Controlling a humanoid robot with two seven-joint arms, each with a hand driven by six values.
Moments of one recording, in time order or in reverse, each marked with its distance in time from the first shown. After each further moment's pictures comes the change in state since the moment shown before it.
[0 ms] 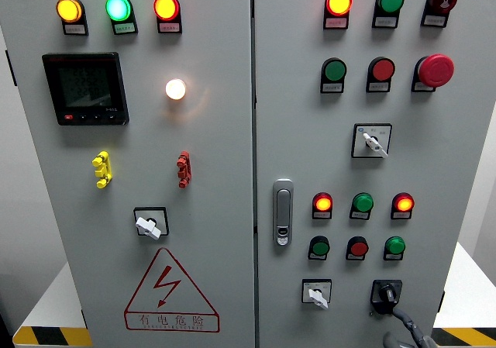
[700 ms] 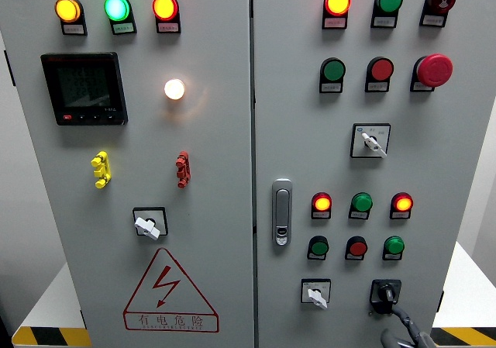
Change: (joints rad) left arm 0.001 -0.001 0.000 0.000 0.000 0.000 0.001; right arm 0.012 0.002 -0.011 0.014 0.020 0.000 -0.032
